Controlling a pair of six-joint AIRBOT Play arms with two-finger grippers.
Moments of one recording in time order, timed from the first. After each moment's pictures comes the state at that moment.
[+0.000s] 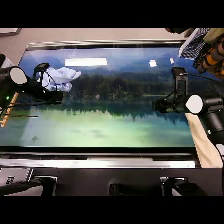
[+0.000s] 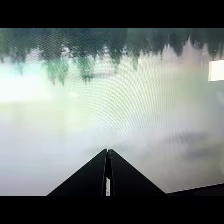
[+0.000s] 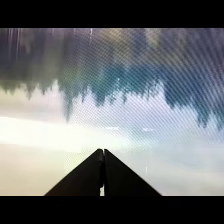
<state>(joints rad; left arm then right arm) -0.11 -1.41 1.46 1.39 -1.39 -1.58 0.18 -1.04 1.09 -1.51 1.08 1.69</state>
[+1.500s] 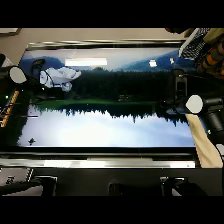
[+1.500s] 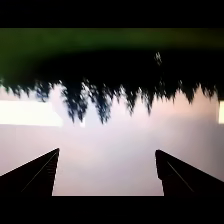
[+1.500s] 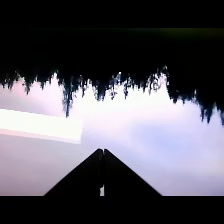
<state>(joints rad) -0.09 -1.42 1.50 1.50 -1.25 -1.69 0.18 -1.04 1.09 -1.50 1.12 1.69</state>
